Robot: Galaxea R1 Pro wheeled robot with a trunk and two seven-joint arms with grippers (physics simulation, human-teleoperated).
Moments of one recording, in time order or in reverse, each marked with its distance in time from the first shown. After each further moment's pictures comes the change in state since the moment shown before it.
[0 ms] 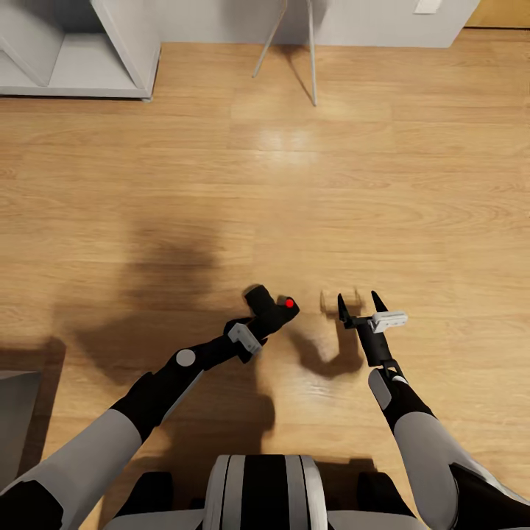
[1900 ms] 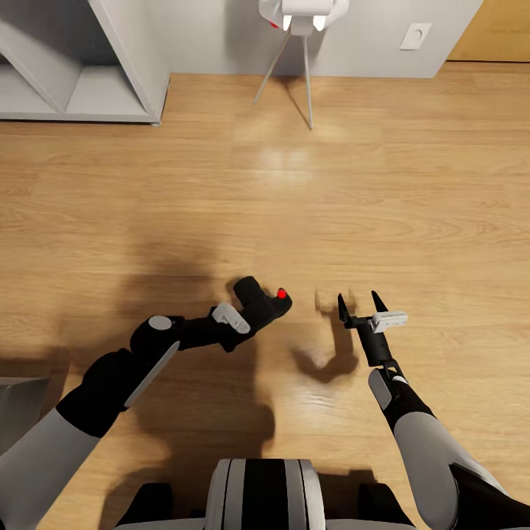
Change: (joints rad) left arm 0.007 0.165 0.025 -0.547 0.148 0.707 -0.099; right arm 0.000 0.000 0.000 0.000 0.000 0.000 -0.001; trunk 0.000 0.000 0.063
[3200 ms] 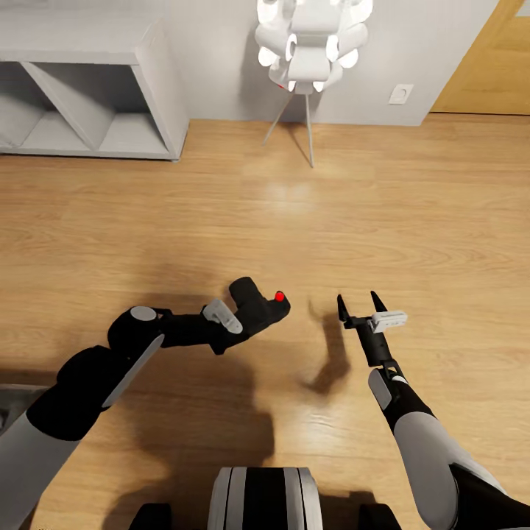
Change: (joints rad) left arm 0.000 0.059 0.031 -0.186 0.008 0.225 -0.082; right arm 0.000 0.000 0.002 0.000 0.002 0.005 0.002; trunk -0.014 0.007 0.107
